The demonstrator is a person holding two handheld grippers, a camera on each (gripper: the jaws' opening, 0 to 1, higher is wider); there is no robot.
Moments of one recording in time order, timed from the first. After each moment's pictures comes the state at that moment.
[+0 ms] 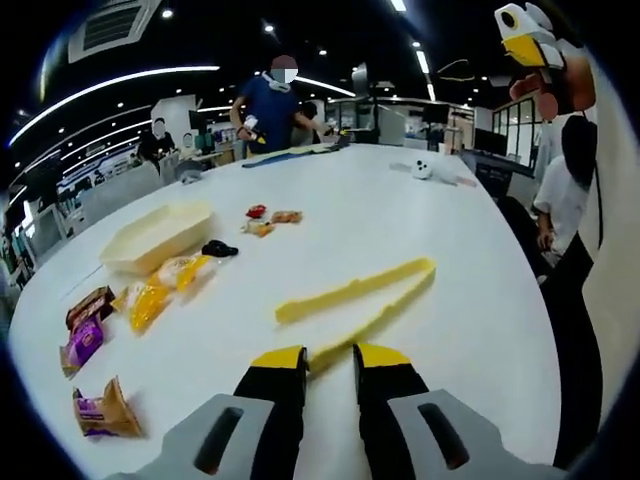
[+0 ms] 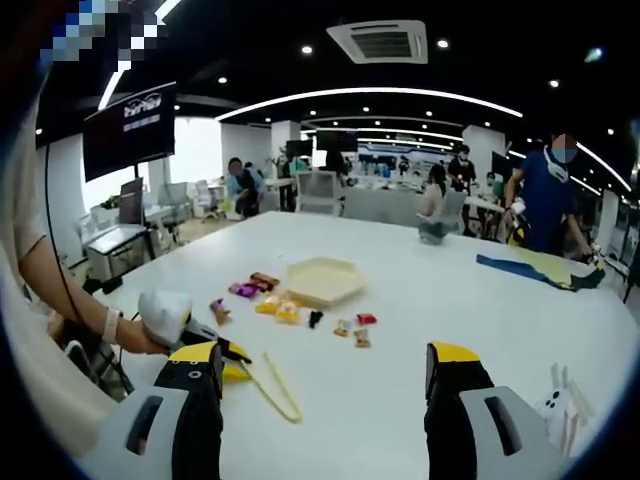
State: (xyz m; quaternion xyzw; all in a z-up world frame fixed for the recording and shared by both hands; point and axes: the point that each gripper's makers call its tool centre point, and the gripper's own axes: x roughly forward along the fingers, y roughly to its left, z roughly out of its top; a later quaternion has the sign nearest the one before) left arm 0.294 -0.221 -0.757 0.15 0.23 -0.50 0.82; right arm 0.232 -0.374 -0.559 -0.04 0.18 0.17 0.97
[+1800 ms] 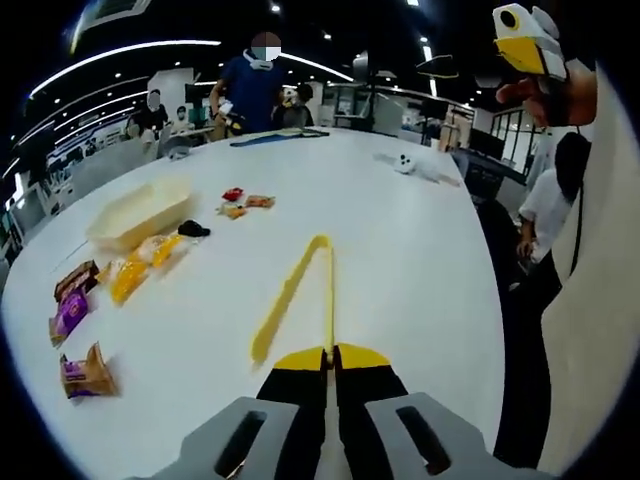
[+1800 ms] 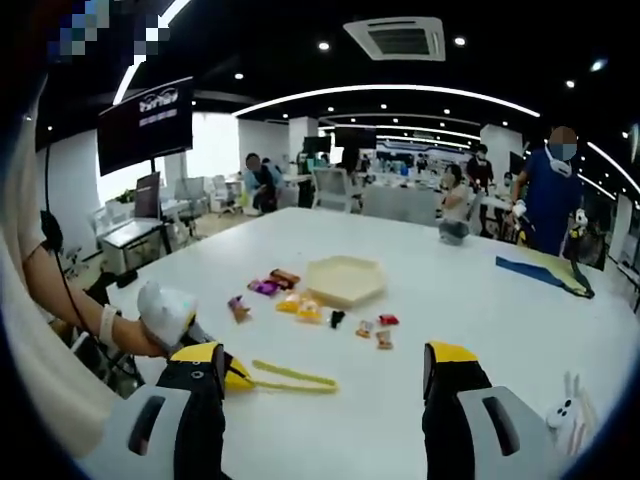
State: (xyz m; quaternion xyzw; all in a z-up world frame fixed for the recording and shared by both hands) left arm 0.252 -0.220 -0.748 0.12 0.29 -0.51 0.80; right arm 0.232 -0.348 -0.561 -0.05 0.19 0.21 0.96
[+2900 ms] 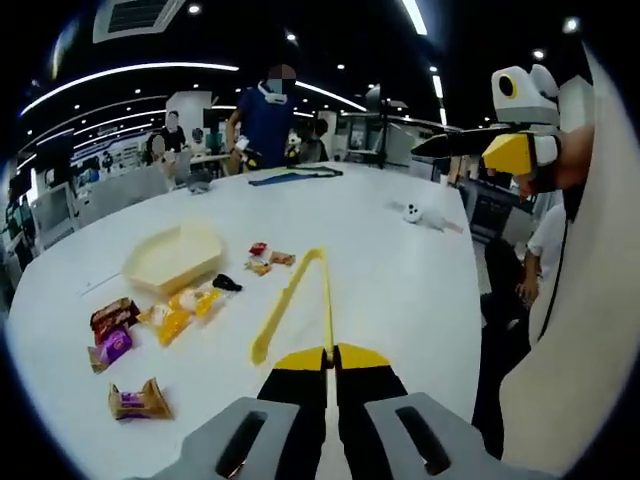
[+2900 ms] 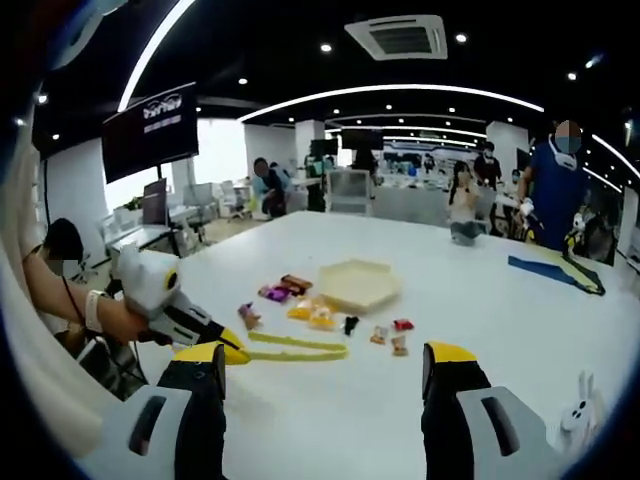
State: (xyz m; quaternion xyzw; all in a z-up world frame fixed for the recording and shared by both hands) left arm 0.263 -0.205 -0.659 0.08 0.23 -0.49 0.84; right arm 0.244 -0.330 -0.559 -0.03 0.18 0.23 0.95
